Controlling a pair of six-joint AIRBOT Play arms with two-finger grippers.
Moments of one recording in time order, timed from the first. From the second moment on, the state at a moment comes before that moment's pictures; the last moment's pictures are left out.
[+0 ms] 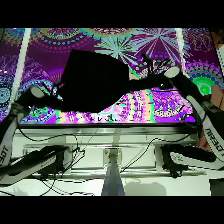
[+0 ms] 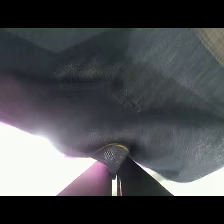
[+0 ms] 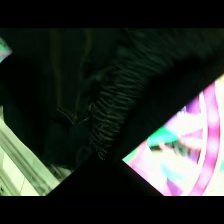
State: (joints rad) left arm 0.04 -1.16 0.74 1.06 -1.09 -1.14; right arm 0.22 -1.33 1.03 -0.65 0.99 1.05
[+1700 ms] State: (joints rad) left arm -0.26 -1.14 0.97 0.95 -0.89 -1.16; right arm 0.00 -1.03 0.90 -0.86 0.89 1.57
